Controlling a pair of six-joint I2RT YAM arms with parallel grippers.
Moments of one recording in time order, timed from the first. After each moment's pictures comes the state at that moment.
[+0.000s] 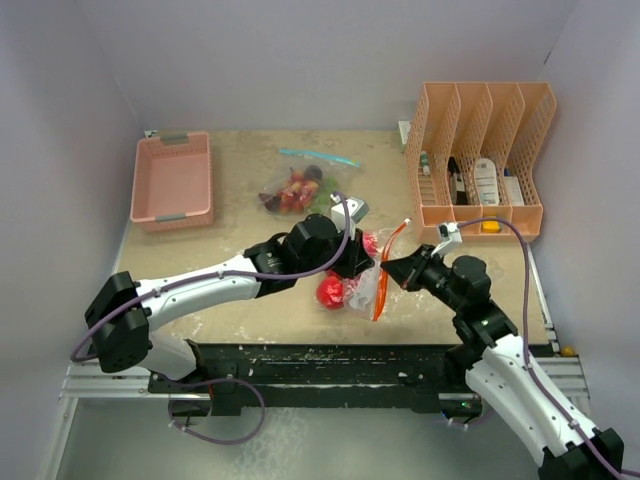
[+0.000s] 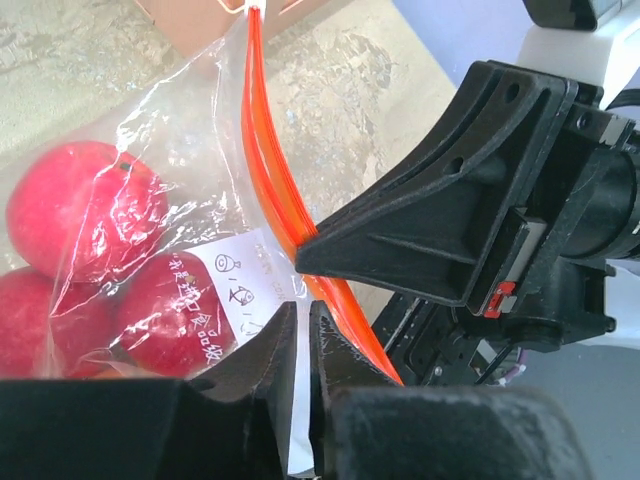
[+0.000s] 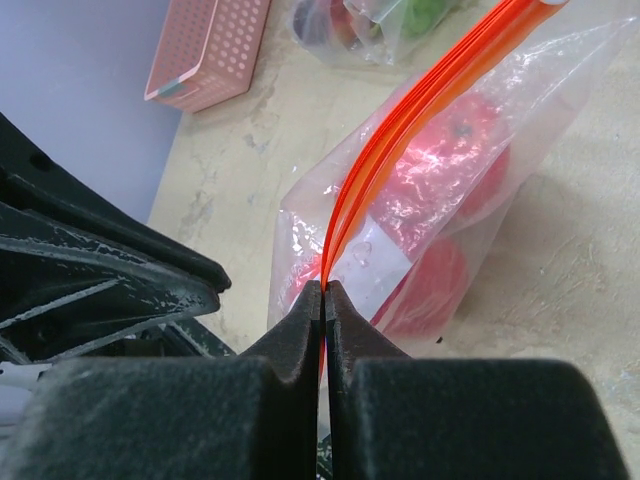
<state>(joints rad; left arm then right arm) -1.03 1.44 1.06 -0.02 0.05 -0.52 0.41 0.54 0.35 -0.06 -0.25 0.72</state>
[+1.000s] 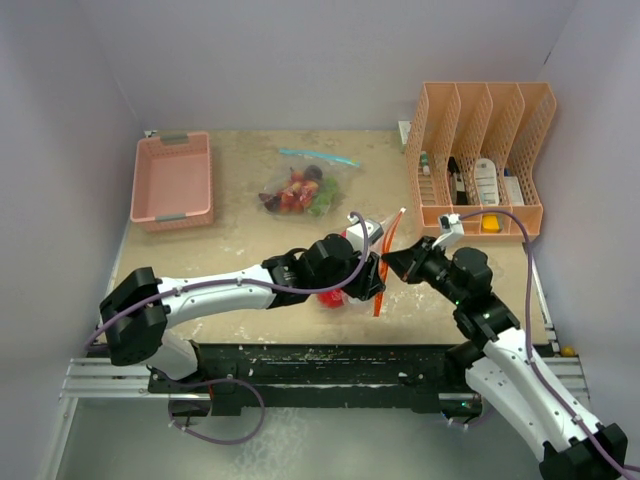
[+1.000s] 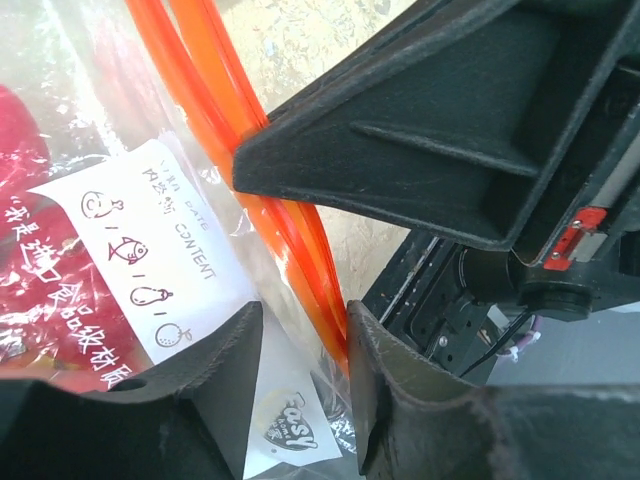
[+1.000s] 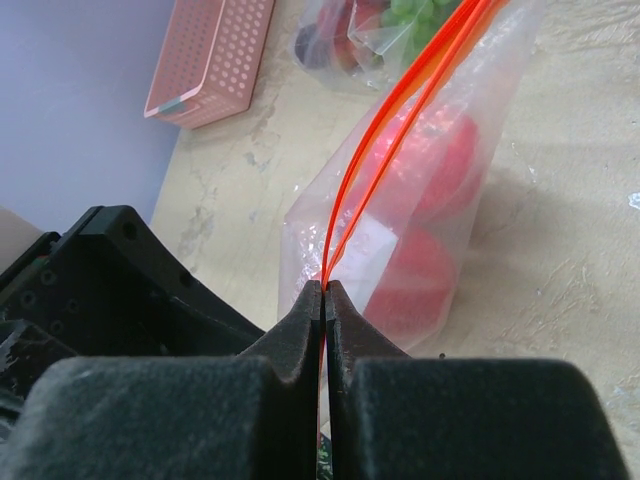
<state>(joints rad) -1.12 1.51 1.04 0.00 0.02 -0.54 0.41 0.59 0.44 -0.09 -0.22 0.70</state>
